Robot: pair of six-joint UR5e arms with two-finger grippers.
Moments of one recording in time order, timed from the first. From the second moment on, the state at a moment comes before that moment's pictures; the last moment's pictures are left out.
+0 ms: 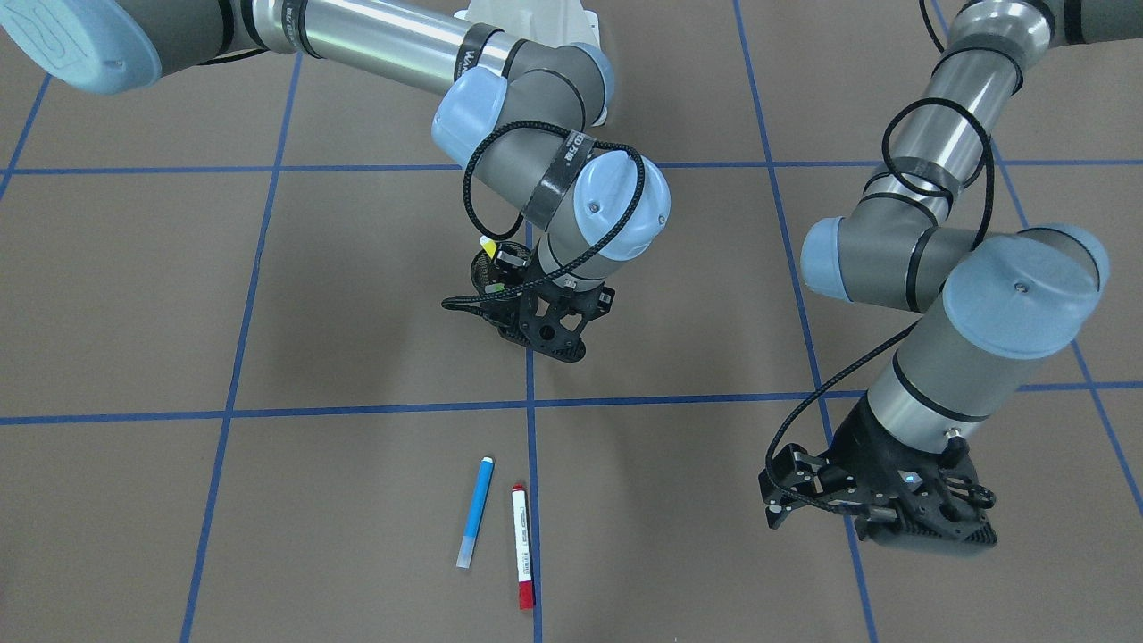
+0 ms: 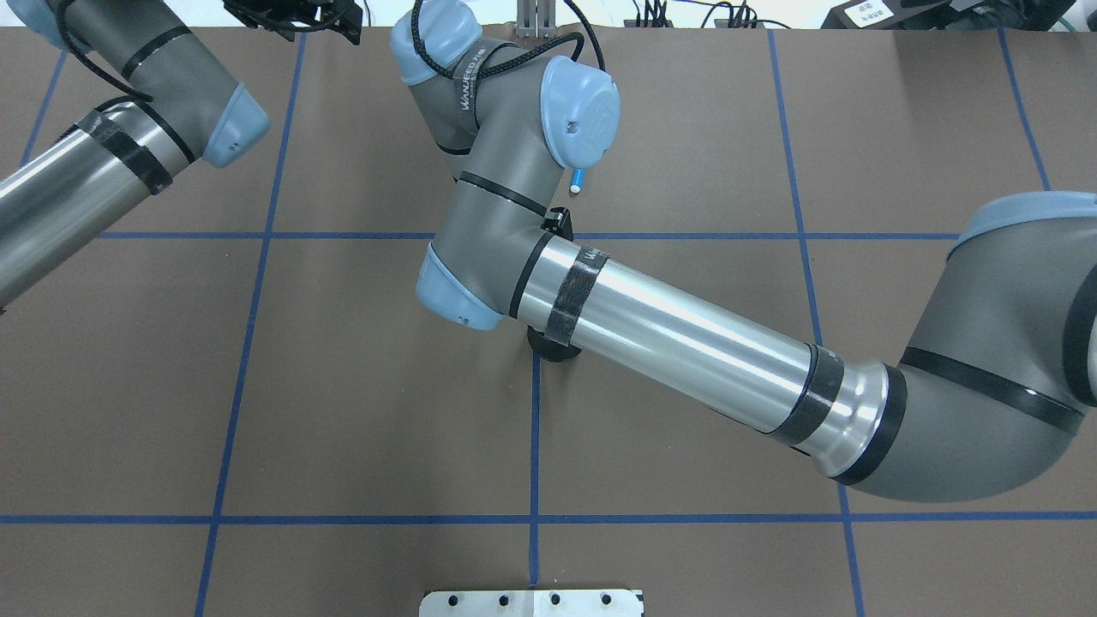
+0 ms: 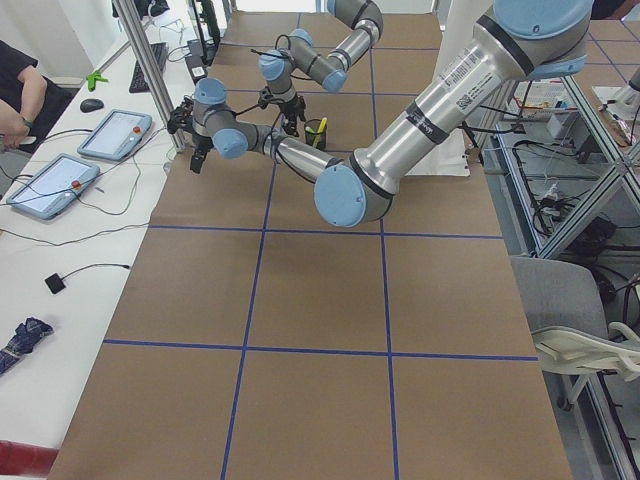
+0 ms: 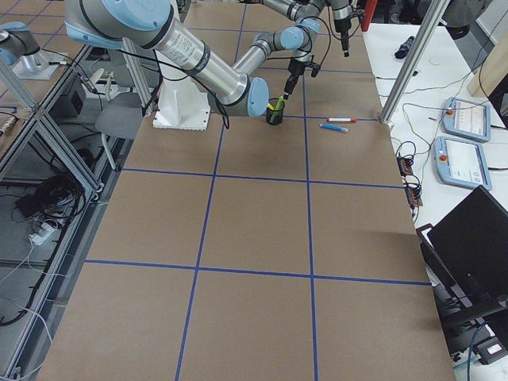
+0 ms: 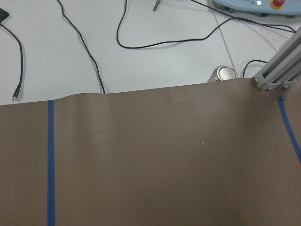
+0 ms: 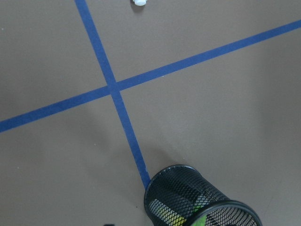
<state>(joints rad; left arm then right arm) -1.04 -2.40 -1.12 -2.14 -2.05 -0.81 0.62 -0.36 1.07 -1.95 2.06 1.29</state>
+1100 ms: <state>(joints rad) -1.04 -2.40 -1.12 -2.14 -2.06 -0.81 0.60 -0.38 1.10 -2.00 2.07 1.29</state>
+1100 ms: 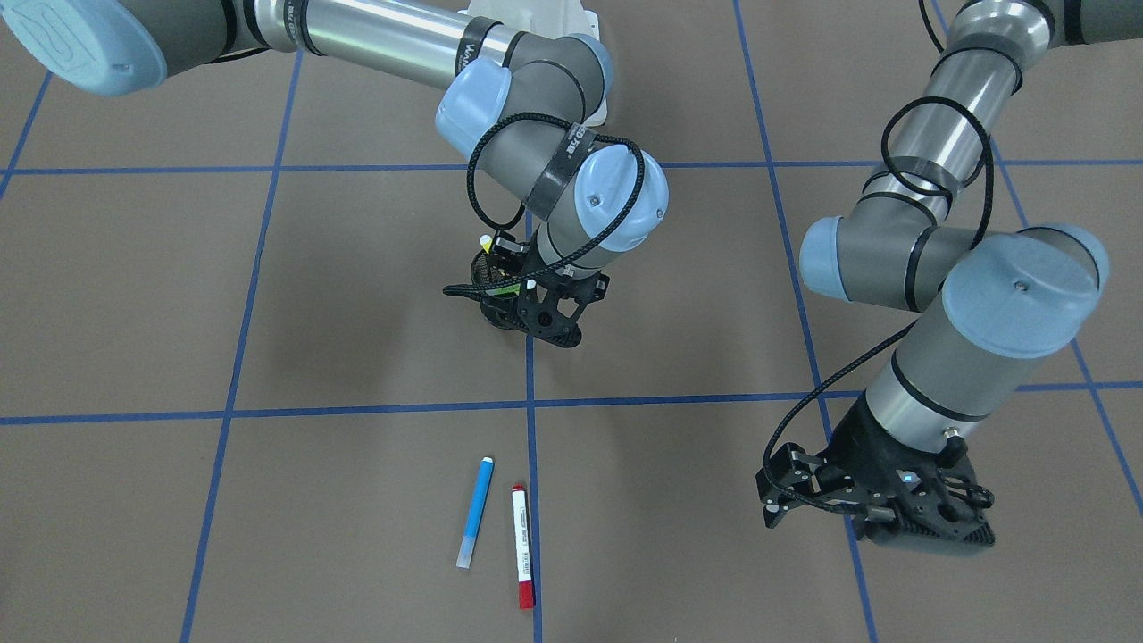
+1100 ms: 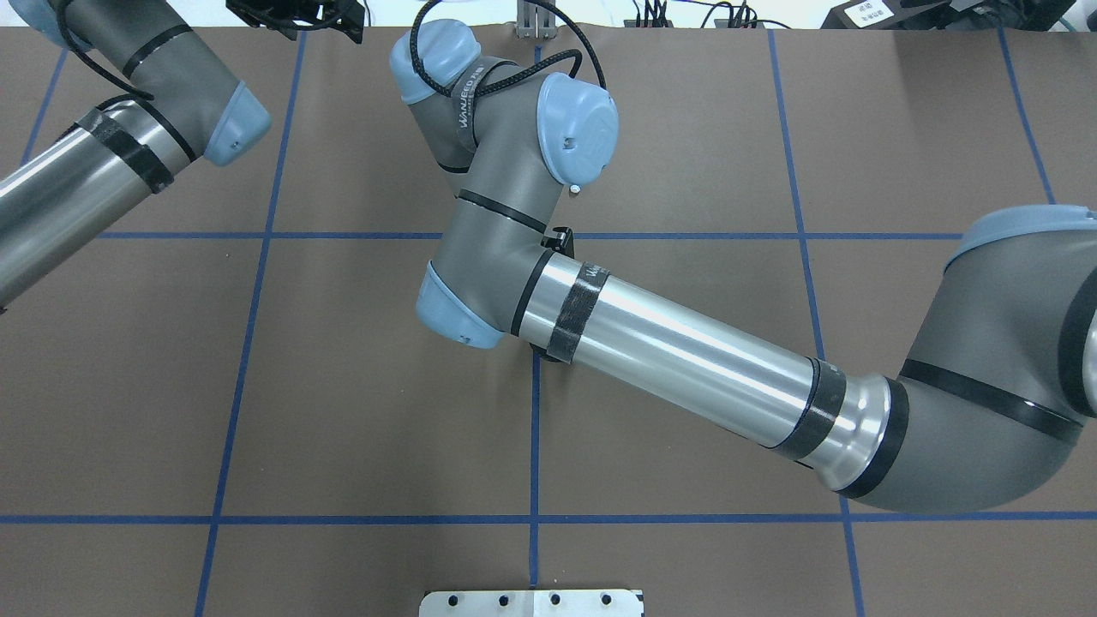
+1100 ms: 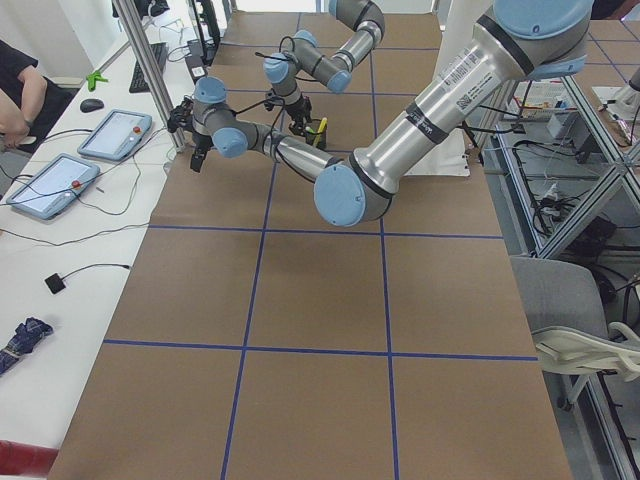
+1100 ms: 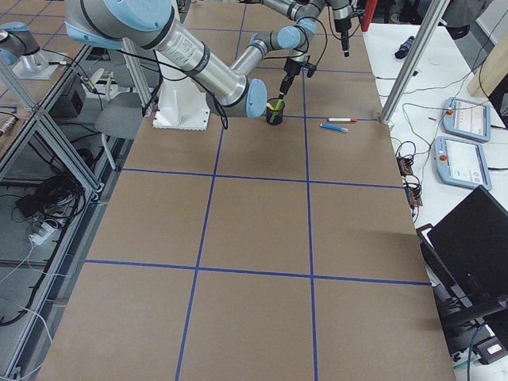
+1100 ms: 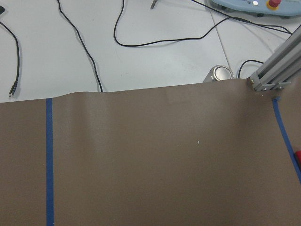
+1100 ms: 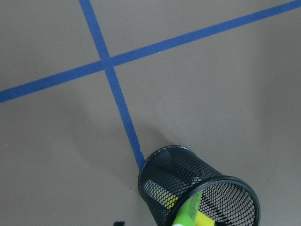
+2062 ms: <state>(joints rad) -1.04 -2.40 -1.12 -2.14 -2.06 -0.81 0.59 -0.39 1.13 -2.01 2.07 1.29</state>
